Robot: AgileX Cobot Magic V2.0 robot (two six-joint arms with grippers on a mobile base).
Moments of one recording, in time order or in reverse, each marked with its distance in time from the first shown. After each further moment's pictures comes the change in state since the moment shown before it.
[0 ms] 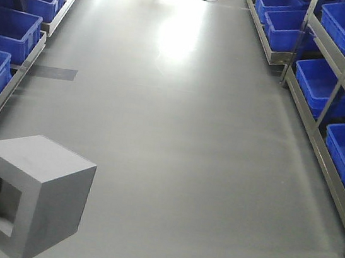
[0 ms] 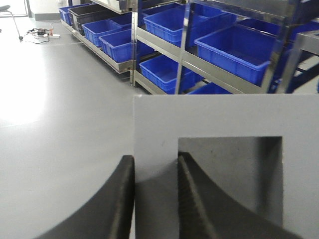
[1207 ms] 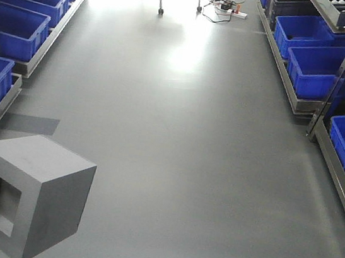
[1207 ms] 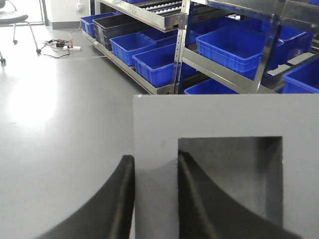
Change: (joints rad) left arm 0.000 0.000 0.000 0.000 0.000 0.000; right arm 0.000 0.000 0.000 0.000 0.000 0.000
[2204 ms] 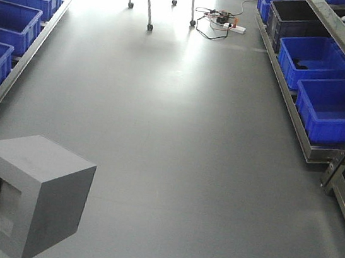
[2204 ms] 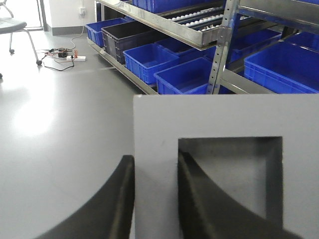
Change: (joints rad) left arm 0.000 0.000 0.000 0.000 0.000 0.000; right arm 0.000 0.000 0.000 0.000 0.000 0.000
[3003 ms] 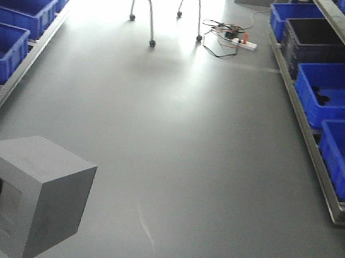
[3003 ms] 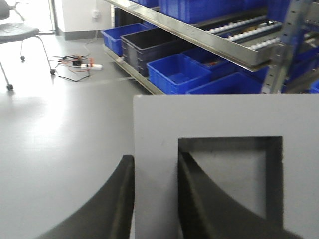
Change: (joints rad) left arm 0.000 0.000 0.000 0.000 0.000 0.000; right arm 0.000 0.000 0.000 0.000 0.000 0.000
